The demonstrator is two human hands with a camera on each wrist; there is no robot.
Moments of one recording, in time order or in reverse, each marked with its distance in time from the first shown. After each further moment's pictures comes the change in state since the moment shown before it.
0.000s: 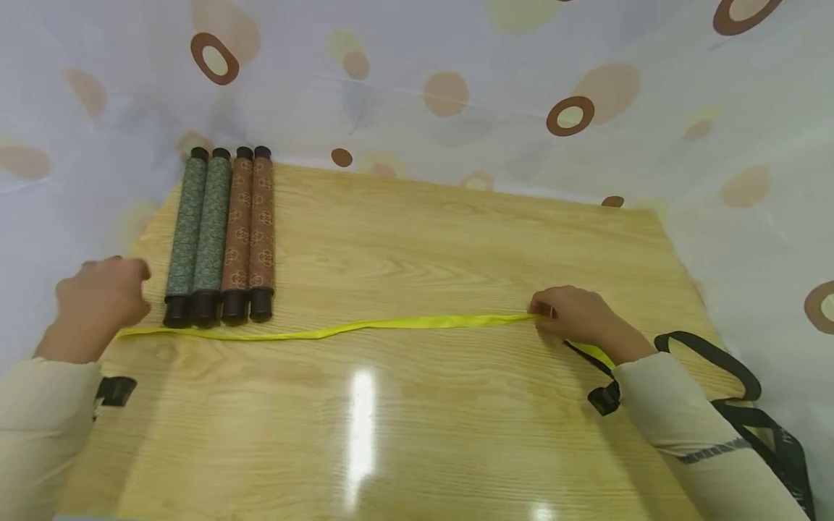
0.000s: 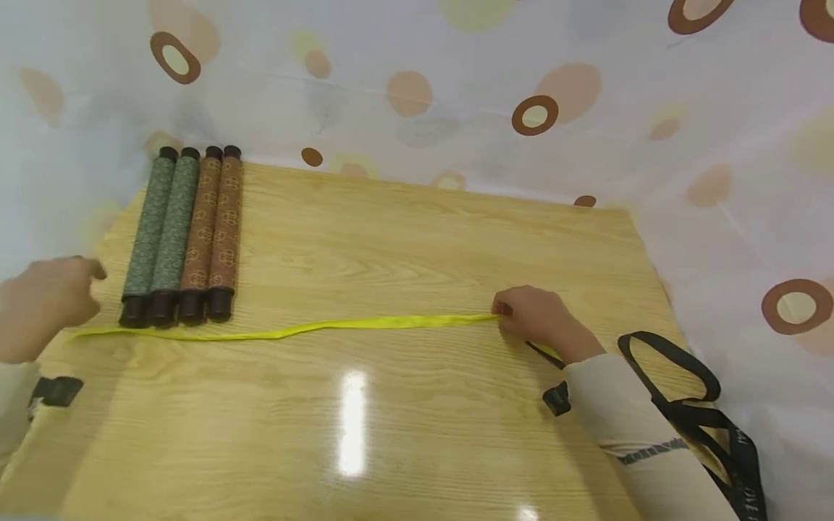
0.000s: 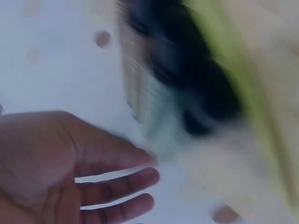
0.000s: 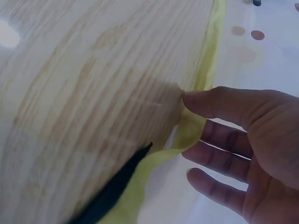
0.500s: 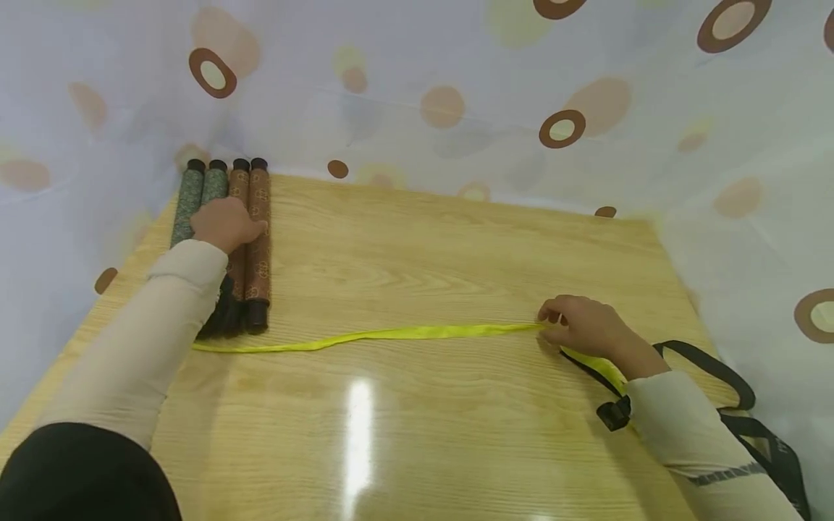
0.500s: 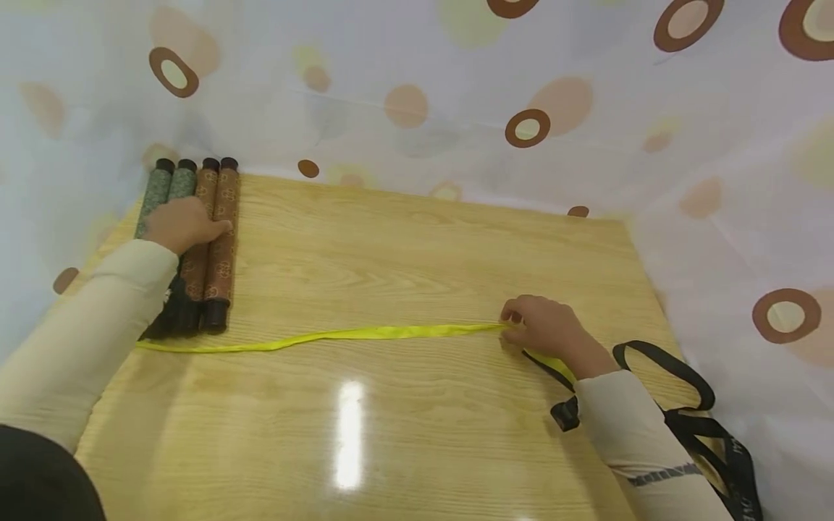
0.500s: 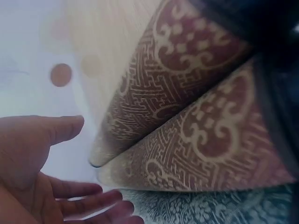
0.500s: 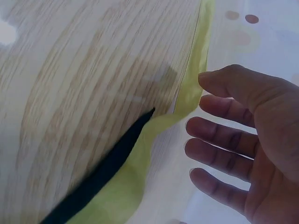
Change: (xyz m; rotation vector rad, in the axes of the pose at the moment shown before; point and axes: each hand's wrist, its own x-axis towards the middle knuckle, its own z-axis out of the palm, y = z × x) left_hand 0.110 0.110 -0.029 -0.115 0.148 0.028; right_hand -0.020 0.013 -0.004 0.037 0.045 0.038
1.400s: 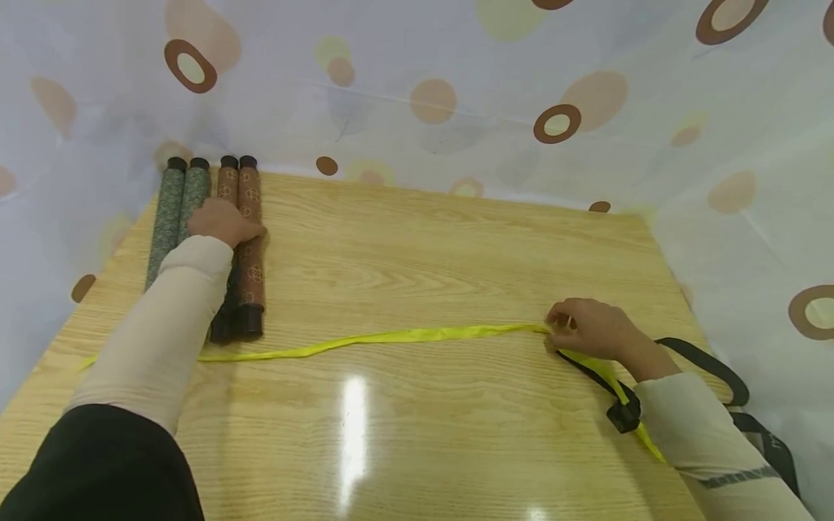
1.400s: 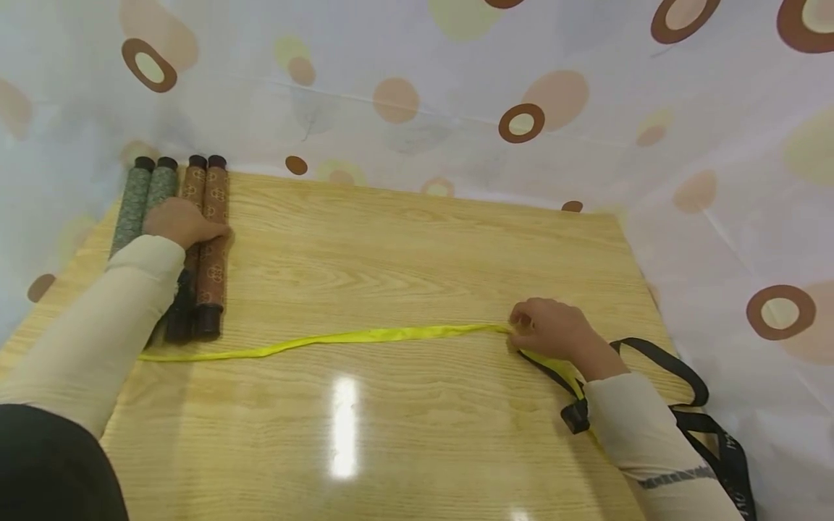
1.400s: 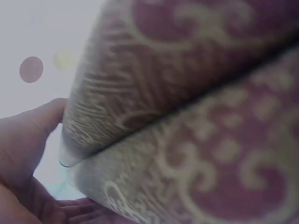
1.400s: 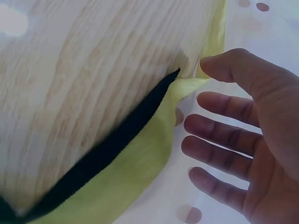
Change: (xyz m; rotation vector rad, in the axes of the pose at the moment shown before) left_hand 0.036 0.003 0.017 -0.012 -0.098 -0.121; right_hand -0.007 0.017 0.001 -0.004 -0.046 0.062
